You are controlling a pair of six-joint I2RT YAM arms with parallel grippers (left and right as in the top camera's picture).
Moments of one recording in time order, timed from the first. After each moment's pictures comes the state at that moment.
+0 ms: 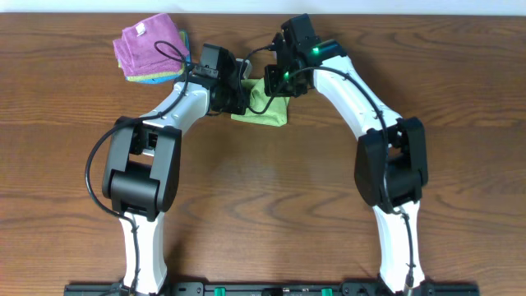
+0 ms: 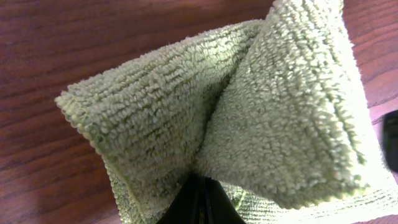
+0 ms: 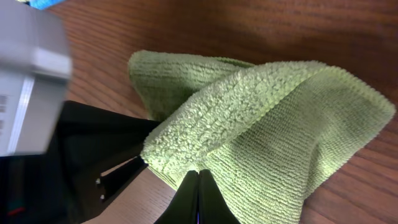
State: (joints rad) left arm -0.27 2.18 1.50 -0.42 0.41 -0.04; right arm 0.39 2.32 1.98 -0.82 -0.38 0.30
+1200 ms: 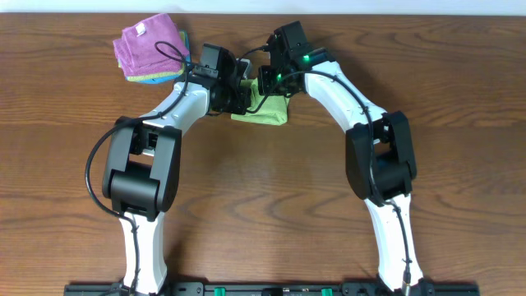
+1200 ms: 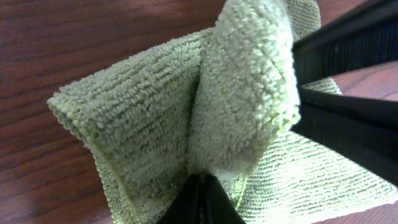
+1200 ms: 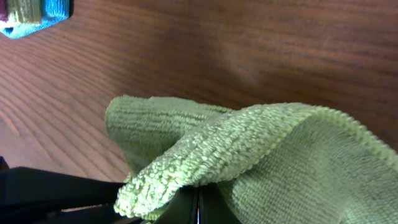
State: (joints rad) left arm -0.27 2.18 1.50 -0.42 0.43 -0.04; right arm 0.40 2.40 1.98 -0.65 -0.36 0.33
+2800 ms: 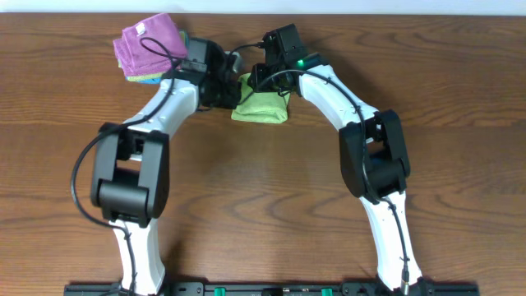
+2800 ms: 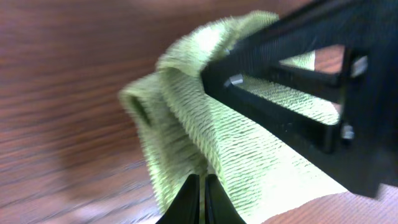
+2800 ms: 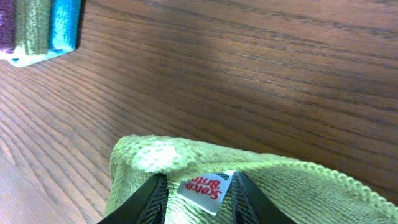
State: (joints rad) left arm -0.21 2.10 1.50 -0.47 0.42 -0.04; right arm 0.42 2.45 1.98 -0.51 -0.34 0.36
